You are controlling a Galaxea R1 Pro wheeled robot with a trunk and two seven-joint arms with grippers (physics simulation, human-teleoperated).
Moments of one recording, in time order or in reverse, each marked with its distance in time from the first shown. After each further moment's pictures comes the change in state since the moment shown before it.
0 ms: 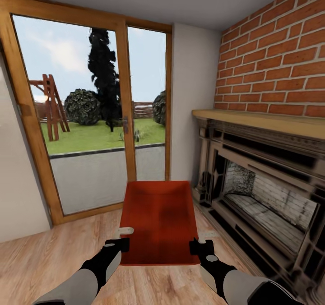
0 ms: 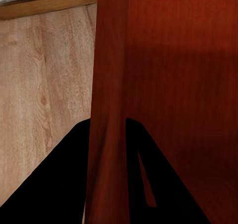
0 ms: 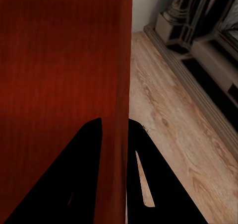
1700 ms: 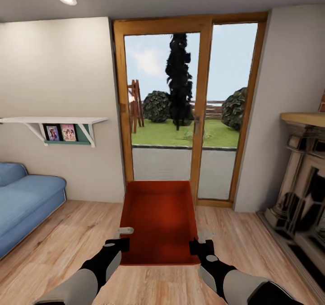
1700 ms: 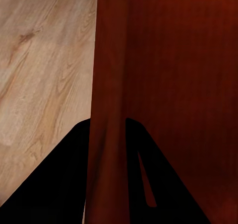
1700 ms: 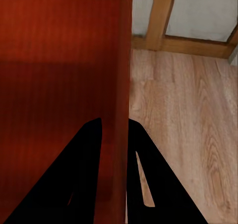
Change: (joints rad) left arm -0.001 0.000 -0.001 0.000 0.000 0.000 0.000; right arm 0.000 0.000 0.001 0.000 -0.002 -0.001 -0.001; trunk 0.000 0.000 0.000
